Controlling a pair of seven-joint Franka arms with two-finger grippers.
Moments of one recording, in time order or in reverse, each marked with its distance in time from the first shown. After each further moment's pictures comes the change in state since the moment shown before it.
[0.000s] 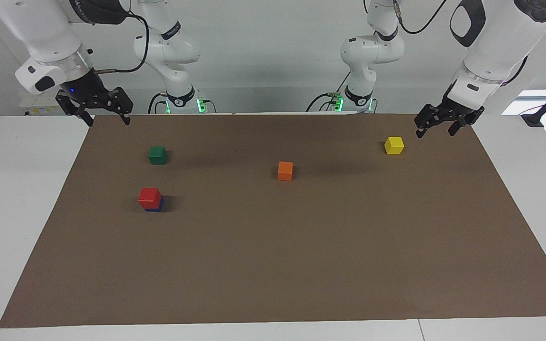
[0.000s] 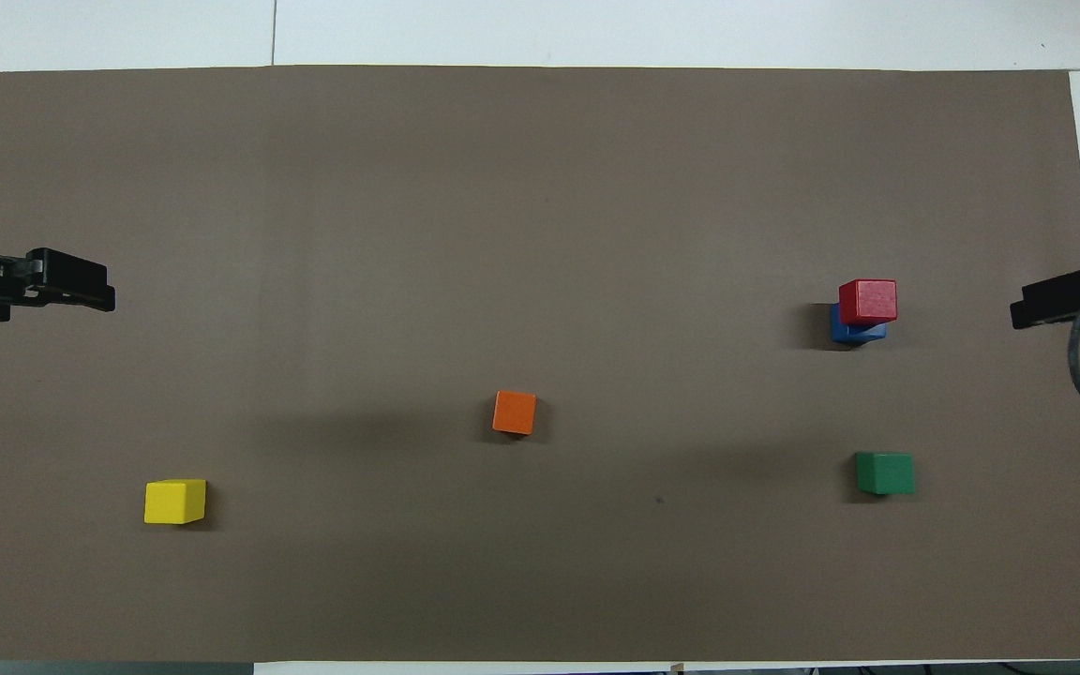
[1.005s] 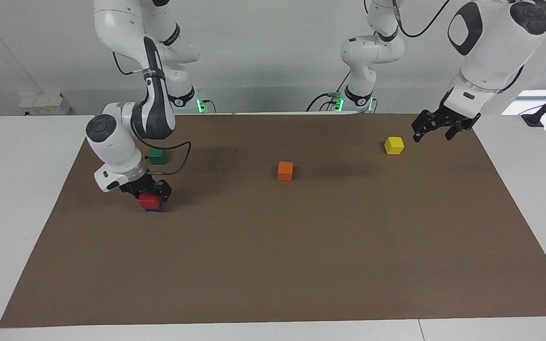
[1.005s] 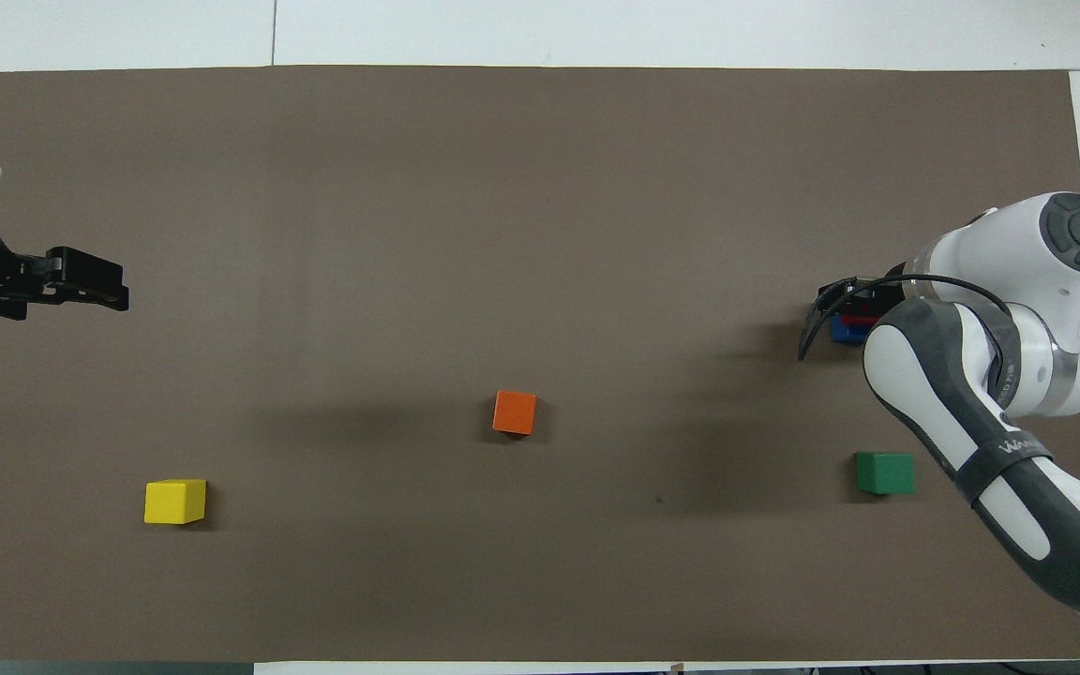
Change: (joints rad) left arm 0.000 0.025 -0.005 0.000 0.000 0.002 0.000; right arm 0.051 0.274 0.007 -0.421 0.012 0.745 0.184
